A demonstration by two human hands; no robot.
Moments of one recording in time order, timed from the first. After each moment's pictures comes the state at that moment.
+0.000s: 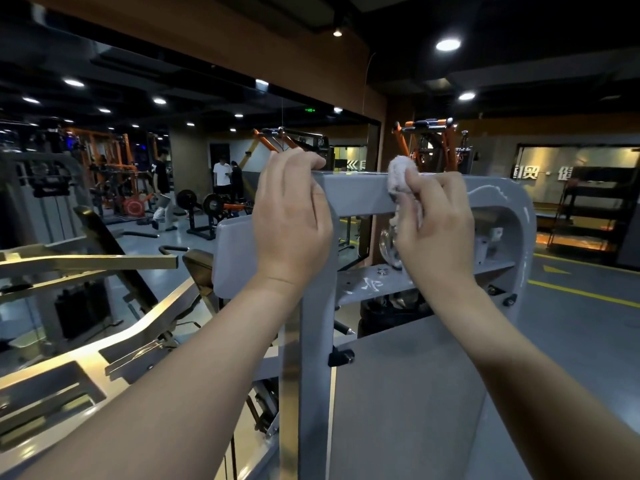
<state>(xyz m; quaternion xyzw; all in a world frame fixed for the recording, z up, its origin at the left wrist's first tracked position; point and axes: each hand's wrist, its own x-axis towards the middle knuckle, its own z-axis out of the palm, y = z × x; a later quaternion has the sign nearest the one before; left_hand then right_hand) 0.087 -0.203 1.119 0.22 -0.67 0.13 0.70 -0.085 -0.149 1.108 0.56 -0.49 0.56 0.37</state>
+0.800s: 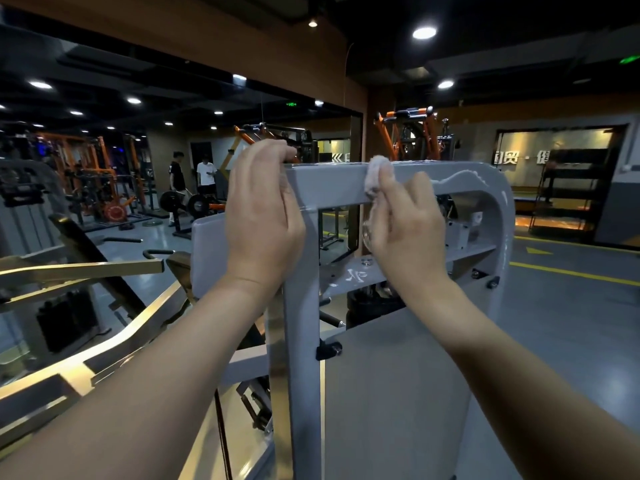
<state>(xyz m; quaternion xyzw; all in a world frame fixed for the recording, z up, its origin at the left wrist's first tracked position) 0.095 -0.201 1.118 0.21 -0.69 0.12 0.68 -0.081 -0.155 1.093 0.57 -0.49 0.53 0.40</state>
